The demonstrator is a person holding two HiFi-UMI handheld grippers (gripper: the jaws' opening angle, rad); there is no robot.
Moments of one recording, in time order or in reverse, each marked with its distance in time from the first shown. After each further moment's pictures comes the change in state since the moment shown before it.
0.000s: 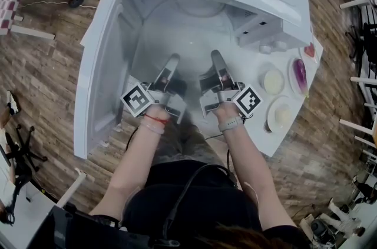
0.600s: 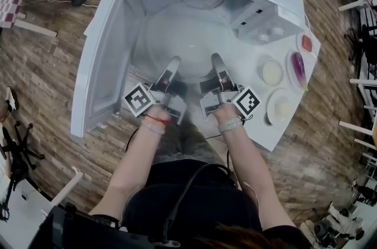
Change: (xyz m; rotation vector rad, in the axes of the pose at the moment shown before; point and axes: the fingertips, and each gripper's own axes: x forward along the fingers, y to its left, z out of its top) left arm -0.029 0.001 -0.023 0.000 0.001 0.008; right arm -0.036 -0.001 -0.012 0.024 0.001 -0.017
